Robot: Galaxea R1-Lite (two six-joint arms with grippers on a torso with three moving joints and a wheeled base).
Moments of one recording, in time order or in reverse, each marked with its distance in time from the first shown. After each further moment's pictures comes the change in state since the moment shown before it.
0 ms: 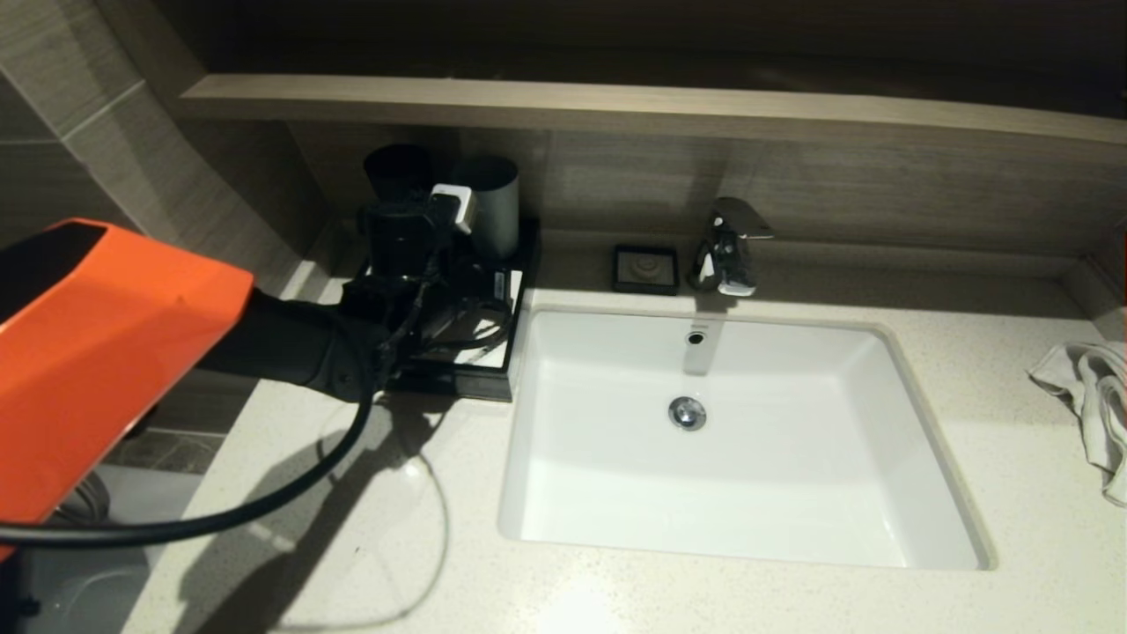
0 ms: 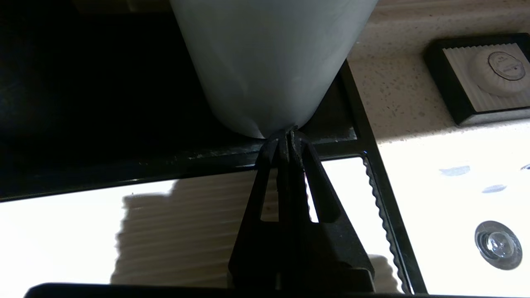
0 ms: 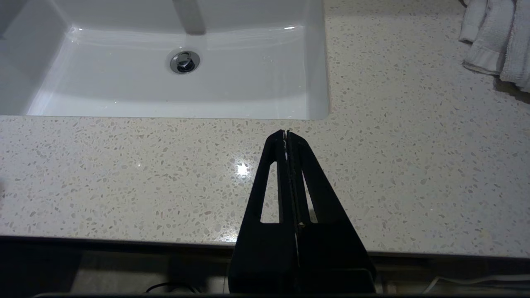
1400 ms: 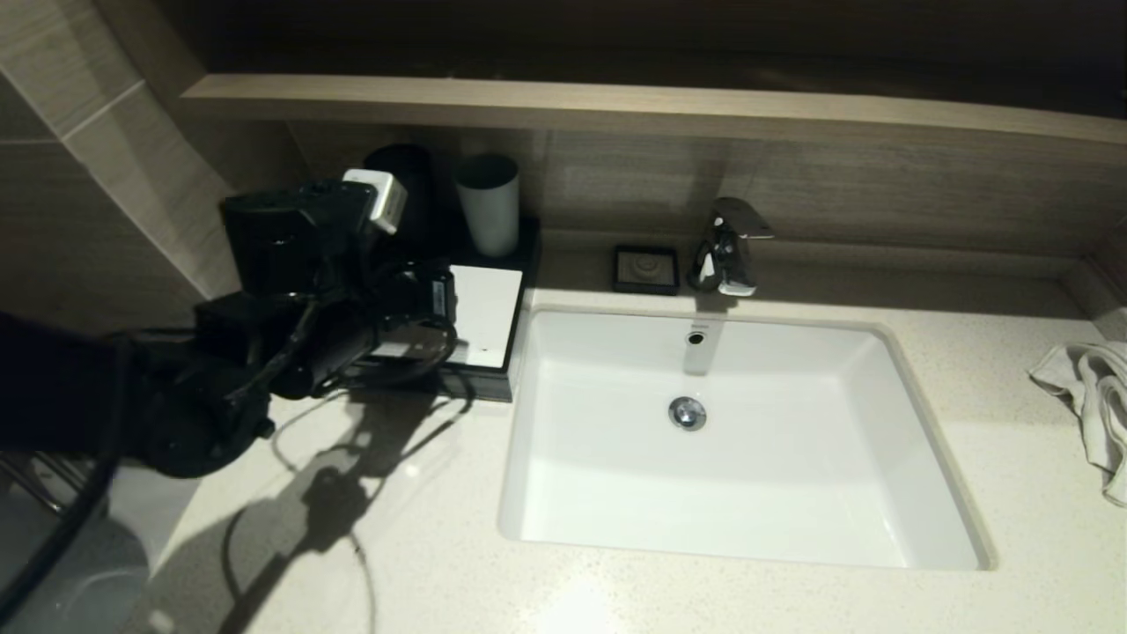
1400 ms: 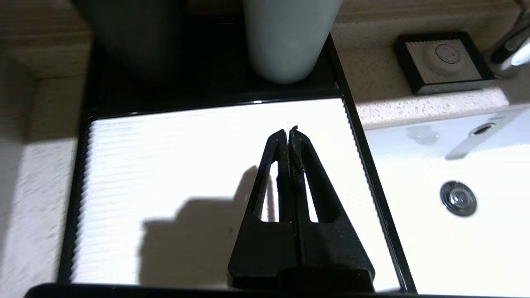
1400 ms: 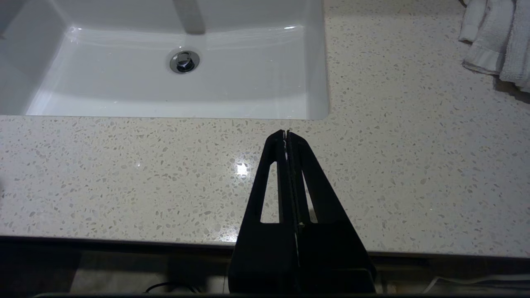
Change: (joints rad) left arm 0.000 -0.347 0.412 -0.080 0.005 -0.001; right arm 0.000 0.000 0.000 0.000 0.000 -0.001
